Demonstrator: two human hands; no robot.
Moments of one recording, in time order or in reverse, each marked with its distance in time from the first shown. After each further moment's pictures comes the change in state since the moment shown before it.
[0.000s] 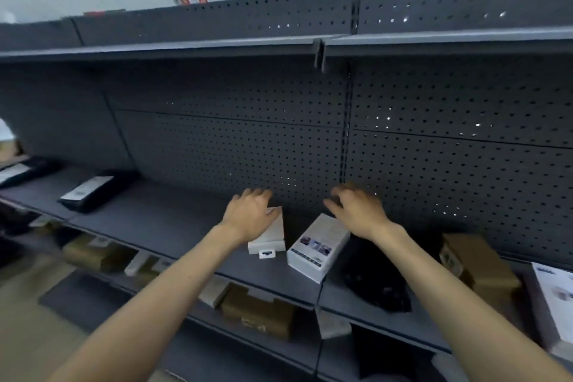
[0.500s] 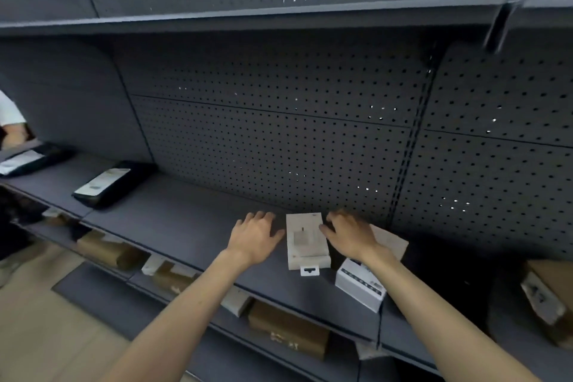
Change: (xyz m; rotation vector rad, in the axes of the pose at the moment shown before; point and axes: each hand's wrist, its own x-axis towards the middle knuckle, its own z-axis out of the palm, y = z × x) left_hand 0.034 -0.120 0.078 -0.088 -0.105 -0.102; right_hand 0.094 -0.066 0.132 -0.044 -0.137 0.027
